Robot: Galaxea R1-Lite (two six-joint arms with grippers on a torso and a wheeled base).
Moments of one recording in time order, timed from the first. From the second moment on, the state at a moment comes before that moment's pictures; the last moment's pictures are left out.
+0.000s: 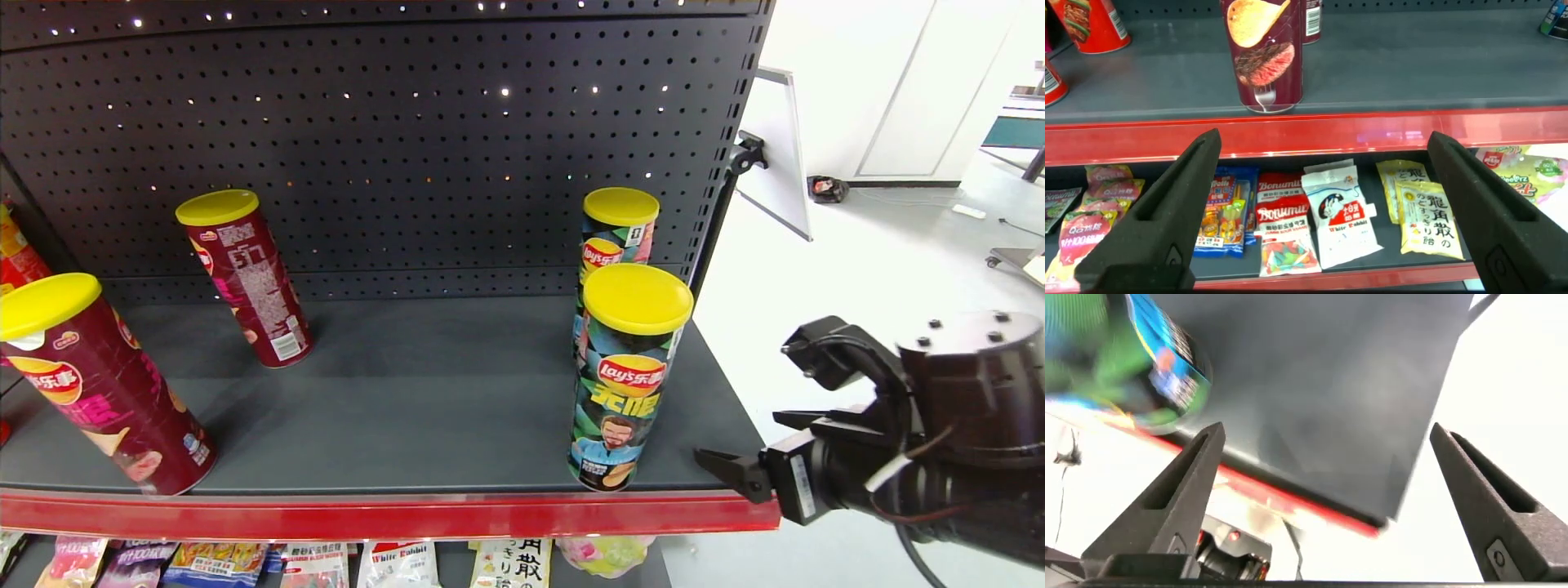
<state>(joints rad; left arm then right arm) 0.00 0.00 0.00 0.00 -0.04 0.00 0.61 1.40 -0.57 -0.19 -0.19 0.11</state>
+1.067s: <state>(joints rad) 0.00 0.00 0.00 0.00 -0.04 0.00 -0.05 0.19 -0.04 0.01 0.04 -0.10</state>
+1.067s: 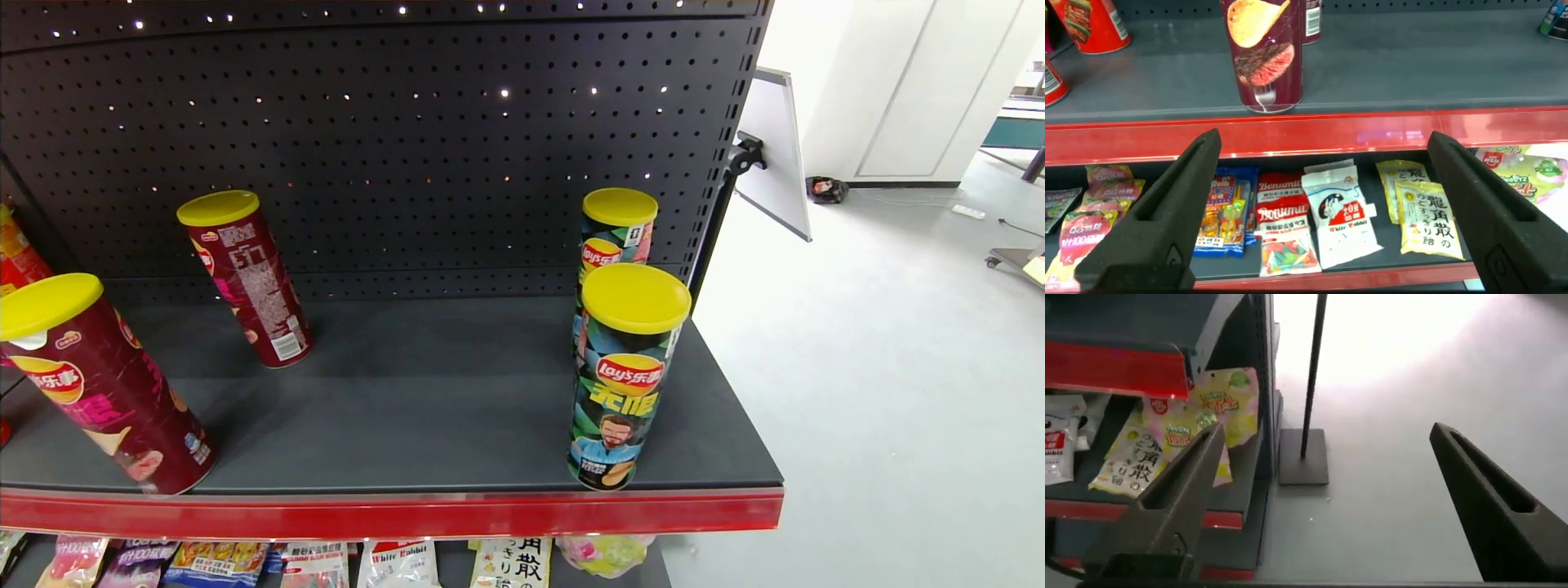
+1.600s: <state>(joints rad) 0.00 0.00 0.00 0.00 -0.04 0.00 -0.04 0.08 -0.01 -0.07 0.04 -0.03</state>
